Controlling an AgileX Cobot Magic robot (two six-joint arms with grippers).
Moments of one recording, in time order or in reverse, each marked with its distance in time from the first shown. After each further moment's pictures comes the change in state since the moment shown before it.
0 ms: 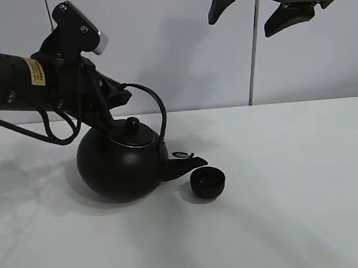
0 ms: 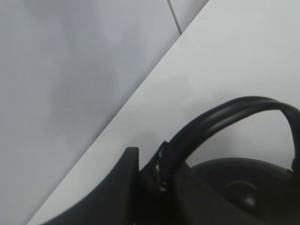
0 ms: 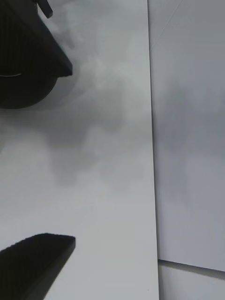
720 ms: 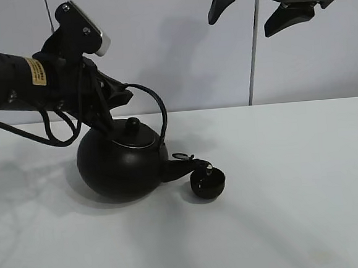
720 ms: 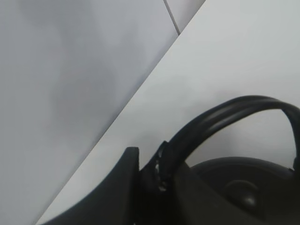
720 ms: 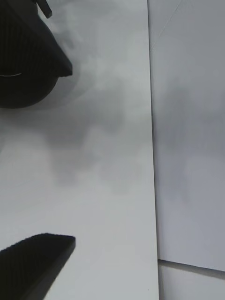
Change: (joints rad) left arm -0.003 0.000 0.000 0.000 0.000 0.033; right arm 0.000 0.000 0.000 0.000 0.000 0.000
